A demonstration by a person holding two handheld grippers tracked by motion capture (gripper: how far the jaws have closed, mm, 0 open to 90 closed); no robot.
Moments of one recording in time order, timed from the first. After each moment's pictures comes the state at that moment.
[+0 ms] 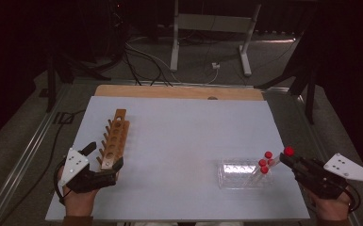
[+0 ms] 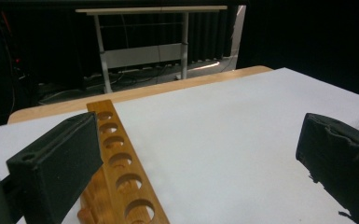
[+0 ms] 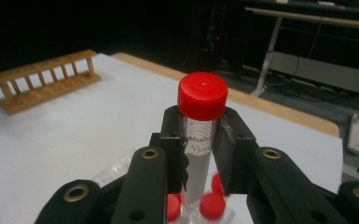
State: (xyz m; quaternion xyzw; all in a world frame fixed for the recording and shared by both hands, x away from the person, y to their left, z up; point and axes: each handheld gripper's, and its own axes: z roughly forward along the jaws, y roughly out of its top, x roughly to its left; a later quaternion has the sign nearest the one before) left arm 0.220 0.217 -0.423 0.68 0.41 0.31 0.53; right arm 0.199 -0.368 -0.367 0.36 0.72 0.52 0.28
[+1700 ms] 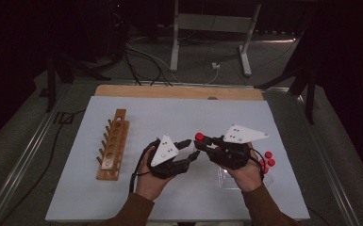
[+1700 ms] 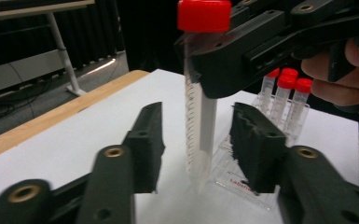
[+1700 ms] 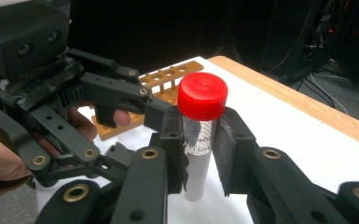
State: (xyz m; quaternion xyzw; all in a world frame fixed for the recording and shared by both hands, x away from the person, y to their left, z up) left arm 0.261 0.039 -0.407 0.77 0.23 0.19 0.56; right arm 0.273 -0.180 -0.368 0.26 0.79 0.54 0.15
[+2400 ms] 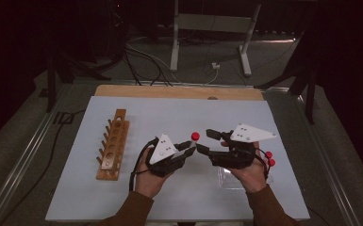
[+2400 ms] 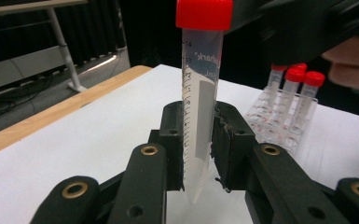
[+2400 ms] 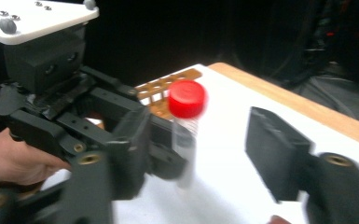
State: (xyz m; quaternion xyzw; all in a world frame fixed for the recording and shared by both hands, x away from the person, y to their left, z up) left arm 0.270 0.050 -0.413 0.77 0.24 0.19 0.56; right arm 0.272 -0.195 -0.364 0.27 0.77 0.56 0.15
